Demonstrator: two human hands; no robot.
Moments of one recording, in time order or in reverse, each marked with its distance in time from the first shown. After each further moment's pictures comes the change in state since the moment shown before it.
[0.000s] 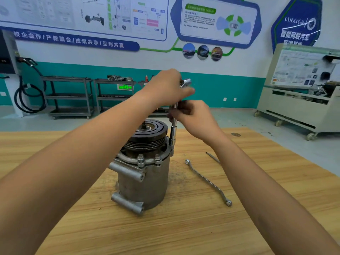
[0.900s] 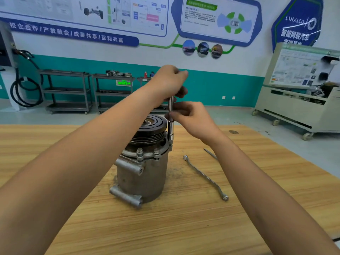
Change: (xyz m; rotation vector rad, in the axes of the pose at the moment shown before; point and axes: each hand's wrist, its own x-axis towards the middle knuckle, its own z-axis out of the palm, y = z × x) left_hand 0.000 0.001 0.007 -0.558 0.010 -0.188; right_hand -0.007 0.006 0.005 0.163 -0.089 0.047
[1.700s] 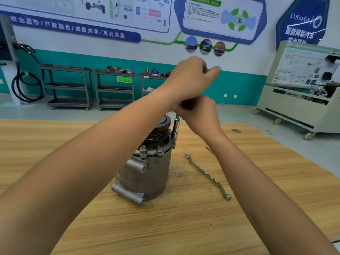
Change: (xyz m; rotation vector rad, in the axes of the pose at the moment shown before) left_hand -0.006 0.016 0.018 0.328 0.054 0.302; right_hand 0.005 0.000 0.005 -0.376 0.271 -0.107
